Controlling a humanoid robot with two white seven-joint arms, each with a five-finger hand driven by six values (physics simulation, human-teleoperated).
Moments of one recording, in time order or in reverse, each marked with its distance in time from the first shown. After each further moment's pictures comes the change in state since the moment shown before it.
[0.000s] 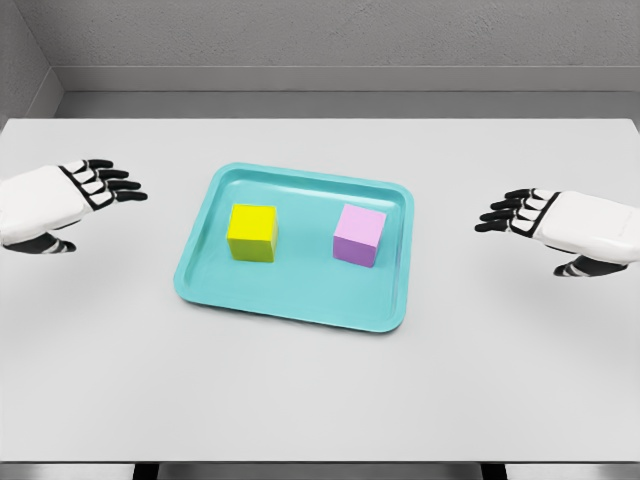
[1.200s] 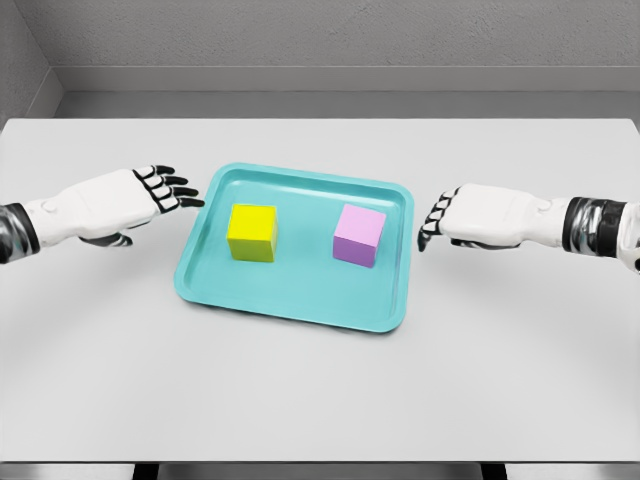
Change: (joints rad) left arm -0.207 -0.220 -0.169 0.125 -0.209 0.000 -0.045; right arm -0.172 0.420 -0.014 0.089 0.227 -0.001 0.360
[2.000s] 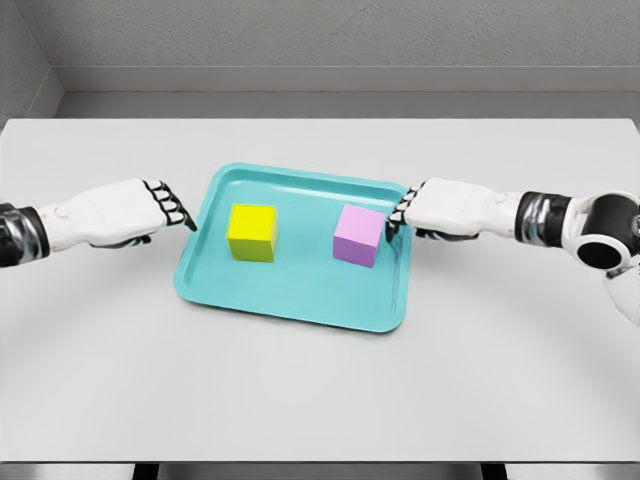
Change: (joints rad) left arm -0.017 0.000 -0.062 0.004 -0.016 0.000 -0.022; right arm -0.043 0.171 0.004 0.131 0.075 0.000 0.000
